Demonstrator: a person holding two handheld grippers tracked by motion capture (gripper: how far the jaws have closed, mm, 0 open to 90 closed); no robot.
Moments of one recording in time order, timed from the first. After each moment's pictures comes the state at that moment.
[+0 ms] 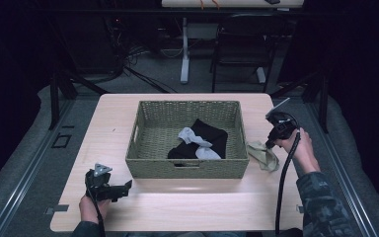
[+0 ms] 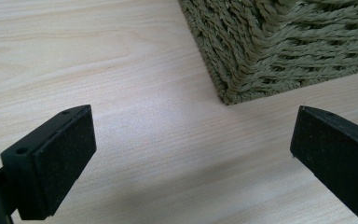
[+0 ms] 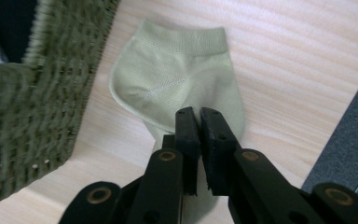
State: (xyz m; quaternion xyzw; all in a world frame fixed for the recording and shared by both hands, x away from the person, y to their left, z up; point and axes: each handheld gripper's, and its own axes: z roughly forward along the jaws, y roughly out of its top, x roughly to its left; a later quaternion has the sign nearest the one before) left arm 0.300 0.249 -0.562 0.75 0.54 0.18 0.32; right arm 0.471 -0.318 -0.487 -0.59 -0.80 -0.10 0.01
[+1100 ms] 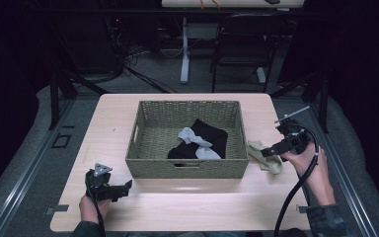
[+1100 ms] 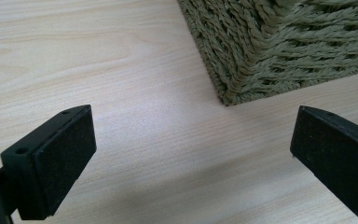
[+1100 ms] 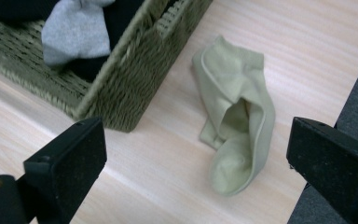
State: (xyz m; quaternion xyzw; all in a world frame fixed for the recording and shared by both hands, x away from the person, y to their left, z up) left arm 0.300 0.248 -0.562 0.75 0.54 0.19 0.33; right arm 0.377 -0.306 -0.428 -0.52 -0.82 -0.21 -0.08
